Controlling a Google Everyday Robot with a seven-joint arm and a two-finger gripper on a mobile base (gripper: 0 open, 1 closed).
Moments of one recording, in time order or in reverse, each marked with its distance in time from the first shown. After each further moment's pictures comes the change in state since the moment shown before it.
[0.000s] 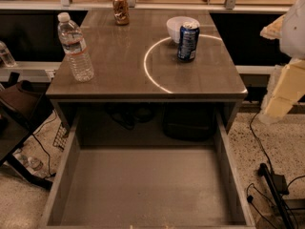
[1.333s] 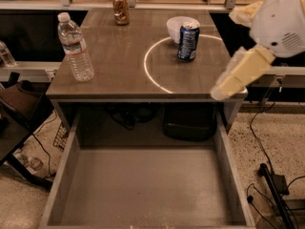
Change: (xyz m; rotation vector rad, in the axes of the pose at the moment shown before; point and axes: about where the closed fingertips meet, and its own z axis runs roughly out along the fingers) arm -0.080 -0.026 0.009 0.064 -0.447 0.034
